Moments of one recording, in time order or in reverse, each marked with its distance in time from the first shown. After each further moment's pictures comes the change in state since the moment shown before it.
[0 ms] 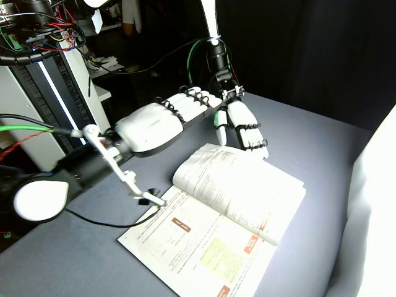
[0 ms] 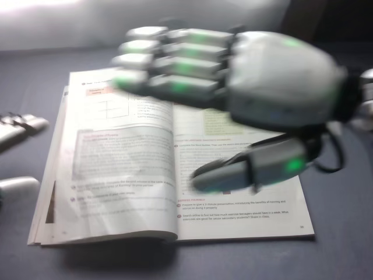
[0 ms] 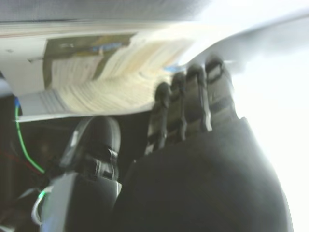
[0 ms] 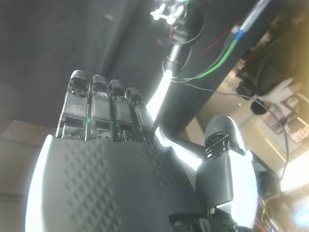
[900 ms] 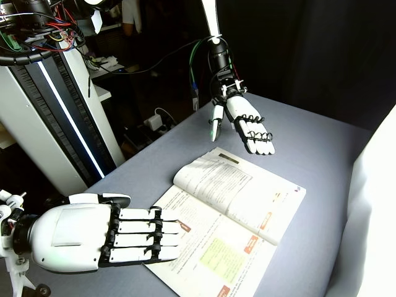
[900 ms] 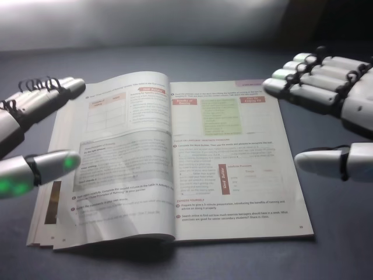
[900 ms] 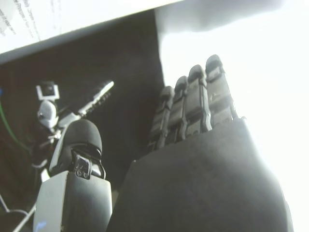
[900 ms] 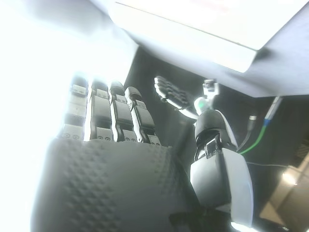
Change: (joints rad) left arm -0.177 -0.106 0.064 0.099 -0.105 -0.048; right arm -0.307 0.247 -0.131 0.536 -0.115 -0.338
